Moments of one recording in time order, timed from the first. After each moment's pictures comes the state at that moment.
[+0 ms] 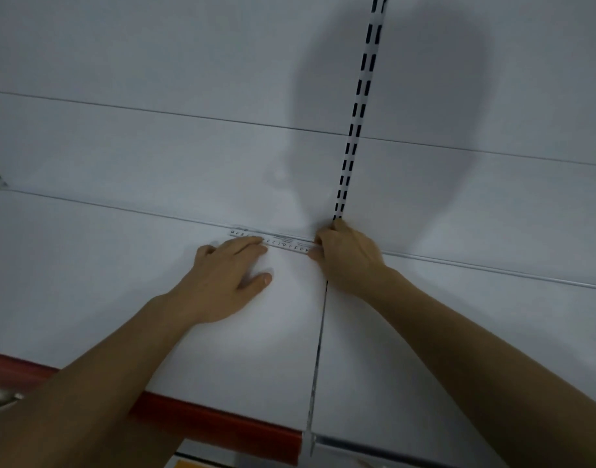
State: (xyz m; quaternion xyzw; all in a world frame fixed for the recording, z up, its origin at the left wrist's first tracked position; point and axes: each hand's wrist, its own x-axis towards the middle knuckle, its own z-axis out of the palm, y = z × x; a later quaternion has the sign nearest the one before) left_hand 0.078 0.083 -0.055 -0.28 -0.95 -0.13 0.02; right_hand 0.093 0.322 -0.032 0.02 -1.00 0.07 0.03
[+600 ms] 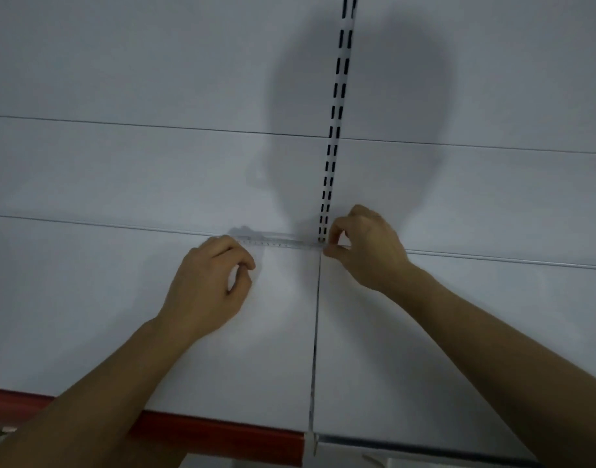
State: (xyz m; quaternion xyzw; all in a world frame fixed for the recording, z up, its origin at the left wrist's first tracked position) left_hand 0.088 0.084 -0.046 -0.35 -0.87 -0.27 0.22; right_hand 0.121 0.354 -0.011 0.01 -0.97 0.17 0.15
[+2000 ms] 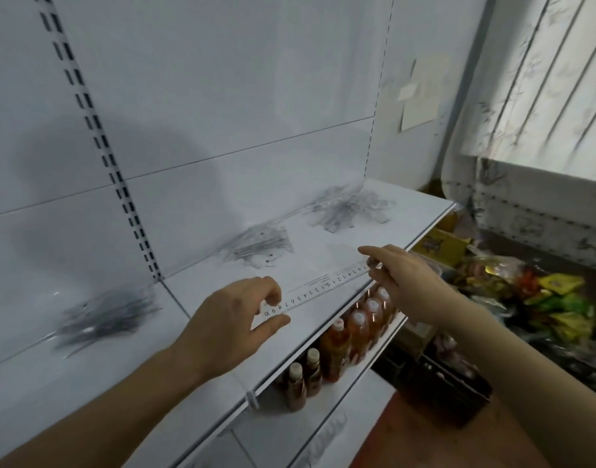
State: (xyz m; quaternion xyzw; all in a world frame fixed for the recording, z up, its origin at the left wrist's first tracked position) left_hand 0.441 0.828 -0.019 -0.74 -0.62 -0.27 0.03; right_hand 0.707 1.002 -0.007 -0.40 -0.89 0.11 0.16
